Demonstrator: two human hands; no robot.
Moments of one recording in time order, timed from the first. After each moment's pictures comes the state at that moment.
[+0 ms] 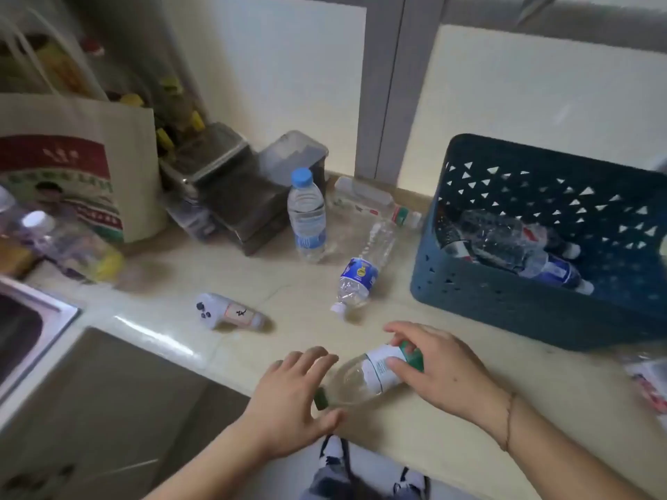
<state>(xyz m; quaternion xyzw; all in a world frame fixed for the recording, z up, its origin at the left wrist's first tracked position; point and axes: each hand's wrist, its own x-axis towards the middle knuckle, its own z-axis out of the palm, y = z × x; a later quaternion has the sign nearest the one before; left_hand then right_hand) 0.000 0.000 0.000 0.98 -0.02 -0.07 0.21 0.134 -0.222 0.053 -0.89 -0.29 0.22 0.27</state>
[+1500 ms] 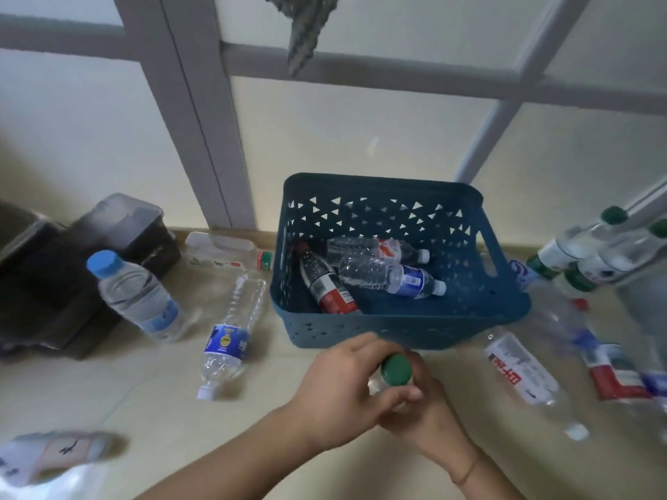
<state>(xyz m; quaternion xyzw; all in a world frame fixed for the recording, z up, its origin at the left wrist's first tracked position) 0.169 -0.172 0.086 0.86 -0.24 0.00 0.44 0.158 -0.336 0.023 -0.92 0.00 0.11 0.37</state>
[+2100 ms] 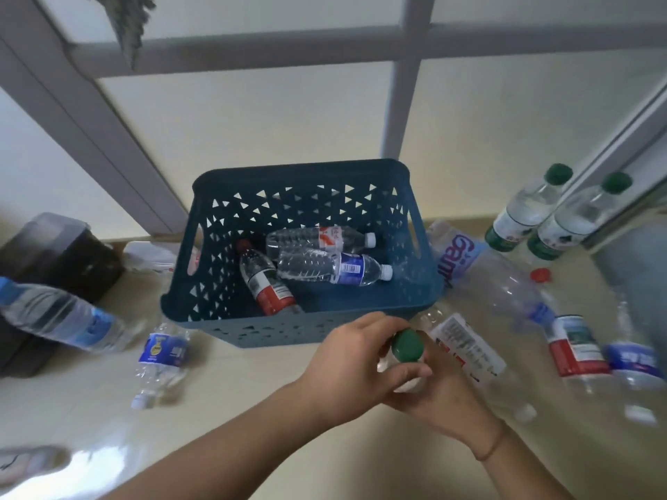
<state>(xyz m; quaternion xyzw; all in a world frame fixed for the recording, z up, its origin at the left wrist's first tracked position) 0.196 -0.305 0.098 0.87 -0.26 -0.04 0.41 0.175 -0.478 0.028 -0.90 -0.08 0.08 0.43</state>
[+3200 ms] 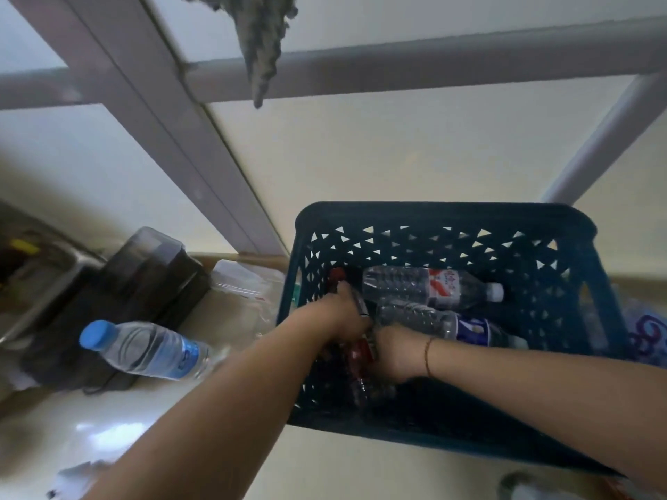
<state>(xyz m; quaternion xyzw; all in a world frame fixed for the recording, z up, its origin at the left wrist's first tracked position) 0.378 -0.161 0.069 0.90 0.09 -0.40 0.15 0.368 -0.277 0.037 -0.85 -0.32 0.43 0.05</state>
